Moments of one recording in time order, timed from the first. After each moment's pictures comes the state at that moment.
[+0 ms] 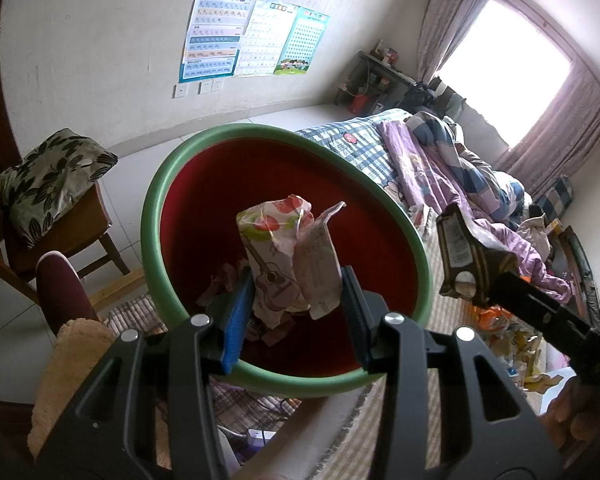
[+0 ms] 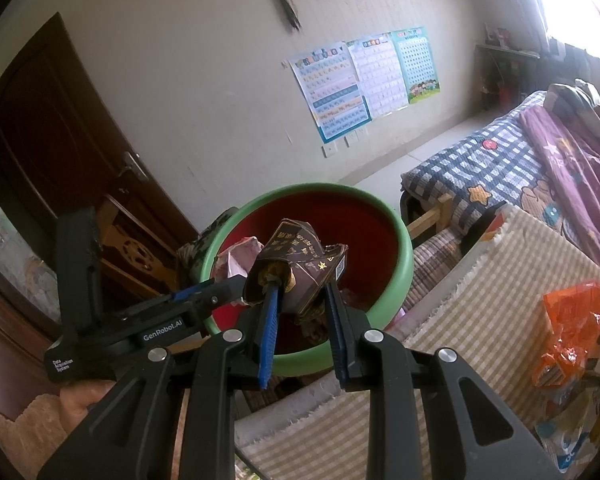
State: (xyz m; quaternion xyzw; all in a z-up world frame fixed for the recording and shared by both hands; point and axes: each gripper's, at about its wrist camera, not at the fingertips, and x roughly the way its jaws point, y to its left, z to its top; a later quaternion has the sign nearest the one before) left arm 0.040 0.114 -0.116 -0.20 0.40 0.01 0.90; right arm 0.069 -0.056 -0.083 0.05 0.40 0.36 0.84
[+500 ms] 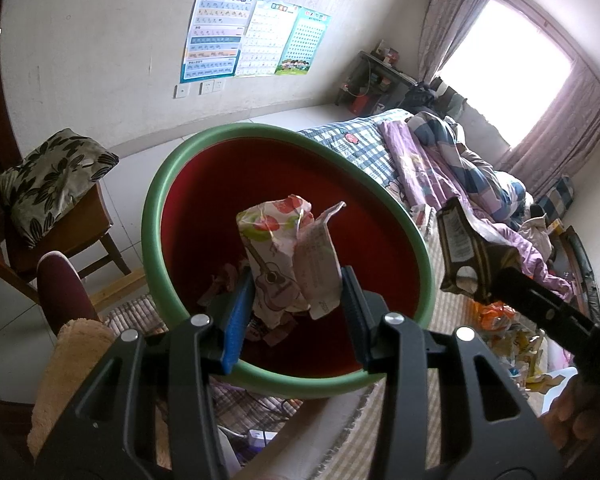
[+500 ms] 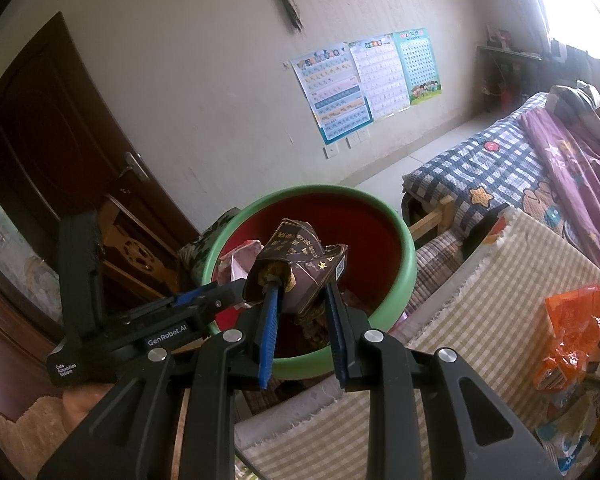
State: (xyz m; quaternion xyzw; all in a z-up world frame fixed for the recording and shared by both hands) left arm 0.041 0.114 -0.115 -0.20 0.40 0.01 0.90; right arm 0.069 -0.055 -0.082 0.05 0.40 0.36 0.84
